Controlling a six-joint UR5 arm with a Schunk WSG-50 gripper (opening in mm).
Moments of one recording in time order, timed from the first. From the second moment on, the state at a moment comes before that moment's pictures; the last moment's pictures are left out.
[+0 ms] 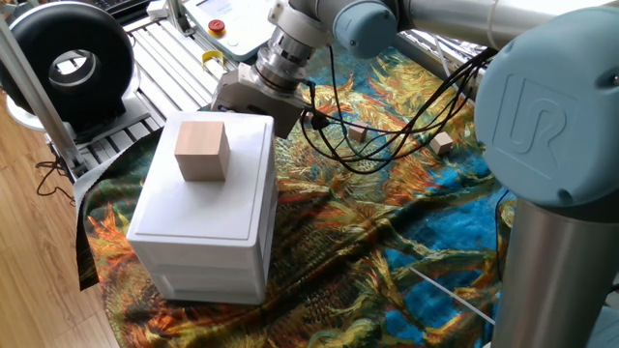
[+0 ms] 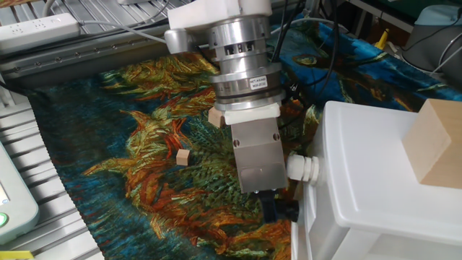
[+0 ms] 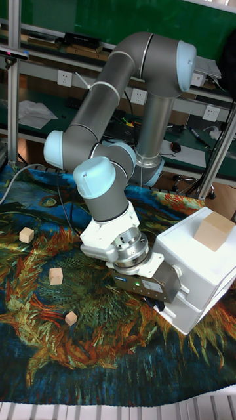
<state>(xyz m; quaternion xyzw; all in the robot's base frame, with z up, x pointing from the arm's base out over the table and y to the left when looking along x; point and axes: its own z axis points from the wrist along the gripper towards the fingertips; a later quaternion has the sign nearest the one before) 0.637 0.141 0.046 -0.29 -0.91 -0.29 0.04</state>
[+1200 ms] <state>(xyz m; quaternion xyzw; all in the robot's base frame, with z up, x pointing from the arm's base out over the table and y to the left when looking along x) 0.644 0.120 0.049 -0.21 -0.94 -0.28 0.01</state>
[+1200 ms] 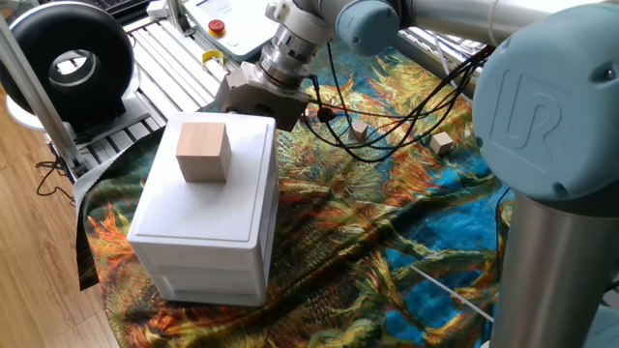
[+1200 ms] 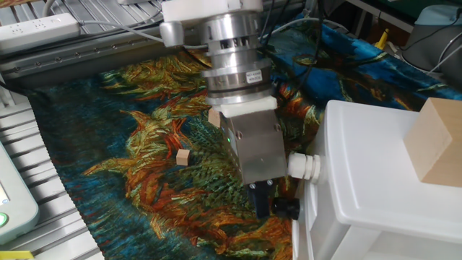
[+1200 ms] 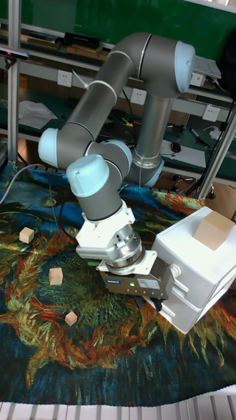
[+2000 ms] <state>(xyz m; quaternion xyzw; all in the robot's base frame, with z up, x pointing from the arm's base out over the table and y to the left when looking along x) 0.671 0.021 0.085 -0.16 -0.97 -0.20 -0.03</state>
